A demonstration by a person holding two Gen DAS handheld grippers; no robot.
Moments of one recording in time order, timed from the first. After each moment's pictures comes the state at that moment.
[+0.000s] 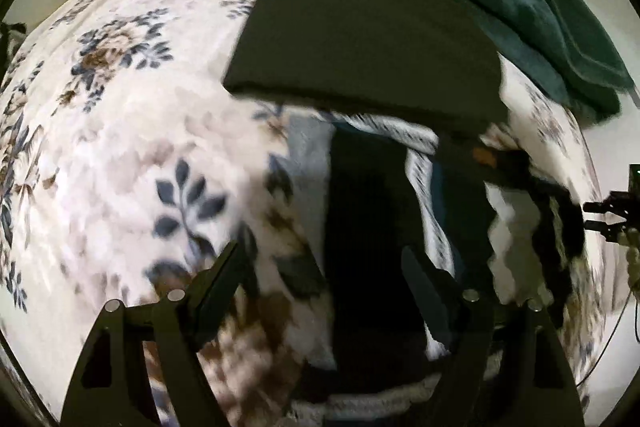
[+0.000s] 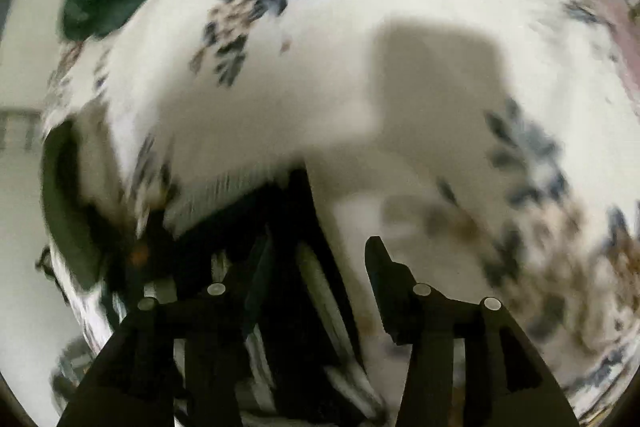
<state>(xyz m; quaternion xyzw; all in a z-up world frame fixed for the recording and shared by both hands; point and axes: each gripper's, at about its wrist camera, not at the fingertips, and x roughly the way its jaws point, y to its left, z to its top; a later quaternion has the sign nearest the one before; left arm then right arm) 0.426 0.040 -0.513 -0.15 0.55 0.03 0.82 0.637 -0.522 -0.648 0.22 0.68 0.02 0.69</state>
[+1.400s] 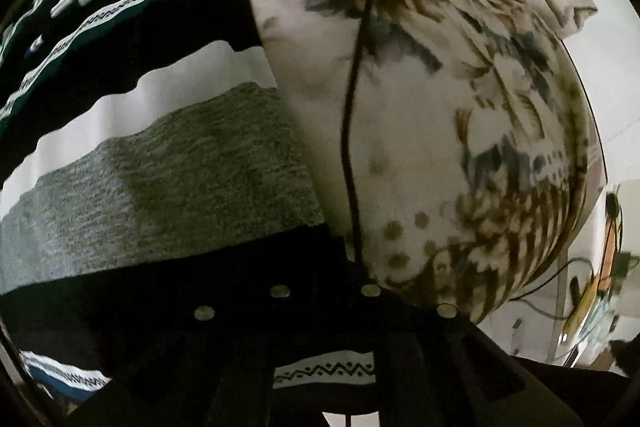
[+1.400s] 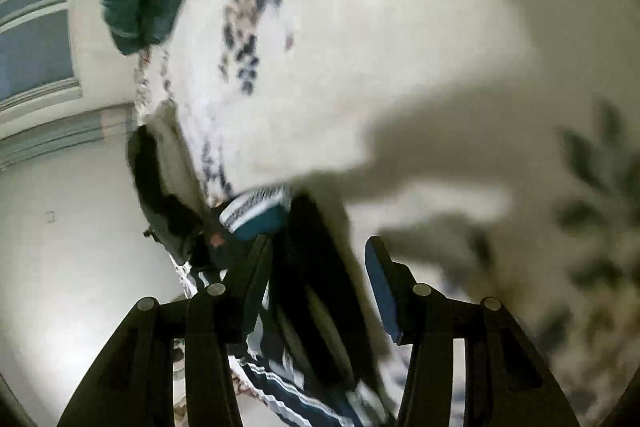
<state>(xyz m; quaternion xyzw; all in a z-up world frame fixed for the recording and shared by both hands) 0.193 -0.435 -0.570 0.01 0.67 -0.13 0.73 0.748 -0.552 -0.761 0.40 0.70 0.19 0.56</state>
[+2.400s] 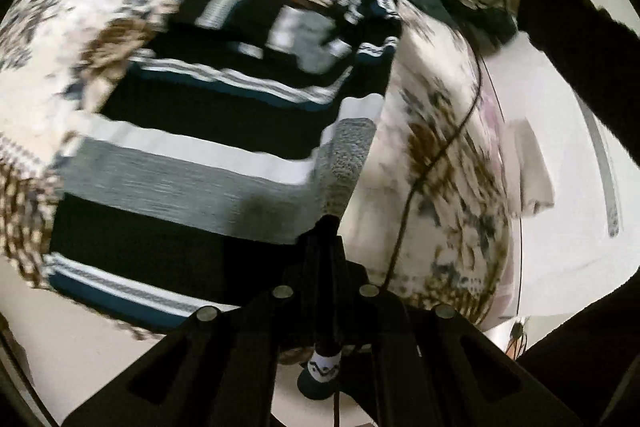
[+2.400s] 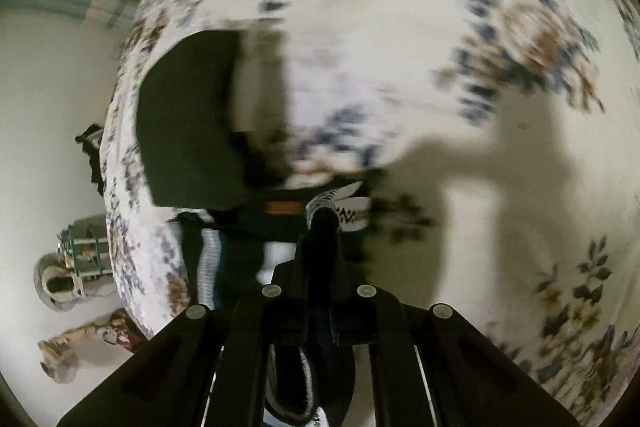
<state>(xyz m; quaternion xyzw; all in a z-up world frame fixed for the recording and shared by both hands) 0.143 -0.211 -0.409 -0.23 0.56 -0.02 0.79 0.751 -0.351 -0.548 0.11 0.68 0.23 0.69</state>
